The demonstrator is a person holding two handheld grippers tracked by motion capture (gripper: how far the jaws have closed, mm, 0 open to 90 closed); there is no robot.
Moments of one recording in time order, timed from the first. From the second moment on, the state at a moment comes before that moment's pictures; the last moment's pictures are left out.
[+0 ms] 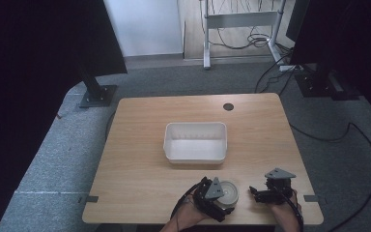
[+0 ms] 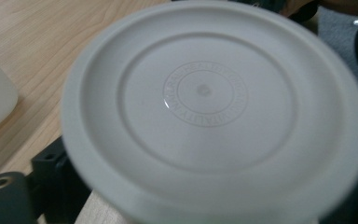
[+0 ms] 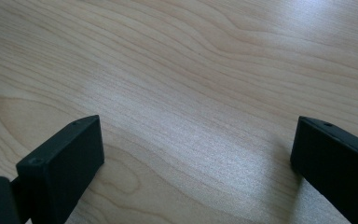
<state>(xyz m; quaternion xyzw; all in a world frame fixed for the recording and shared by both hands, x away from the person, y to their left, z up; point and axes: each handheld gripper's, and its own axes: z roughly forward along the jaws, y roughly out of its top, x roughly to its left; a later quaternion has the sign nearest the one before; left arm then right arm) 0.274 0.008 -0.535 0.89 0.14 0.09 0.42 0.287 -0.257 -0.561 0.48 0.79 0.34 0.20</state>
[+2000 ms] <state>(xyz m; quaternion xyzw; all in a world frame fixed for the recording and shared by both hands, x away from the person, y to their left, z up) 0.334 0.072 -0.486 0.86 0.23 0.16 0.43 0.287 -0.257 -0.561 0.48 0.79 0.34 0.20</state>
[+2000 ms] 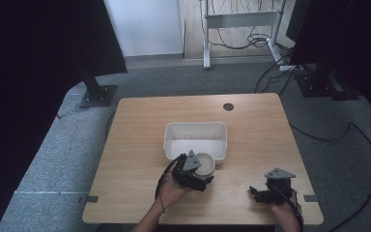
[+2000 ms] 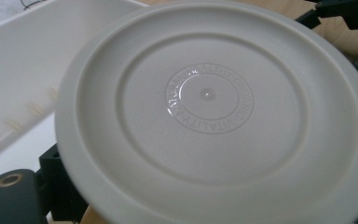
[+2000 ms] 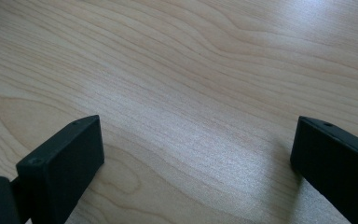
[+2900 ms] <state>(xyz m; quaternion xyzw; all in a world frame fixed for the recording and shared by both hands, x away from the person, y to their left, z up) 0.381 0.066 -0.479 0.84 0.27 0.18 0.43 0.287 -0.257 -0.561 0.48 0.79 0.34 0.20</state>
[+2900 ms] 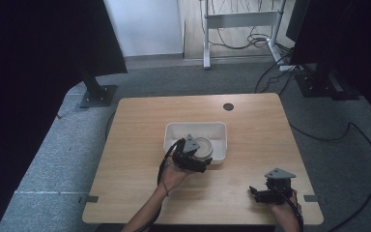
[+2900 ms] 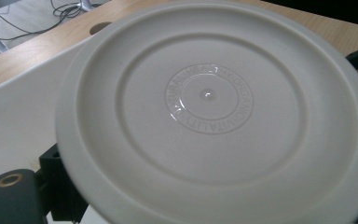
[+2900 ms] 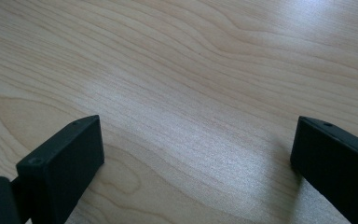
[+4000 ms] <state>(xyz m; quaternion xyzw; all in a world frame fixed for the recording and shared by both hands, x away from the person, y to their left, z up) 0.416 0.056 -0.516 0.83 0.32 0.21 0.40 0.287 -0.257 -0.561 0.48 0.79 0.34 0.20</state>
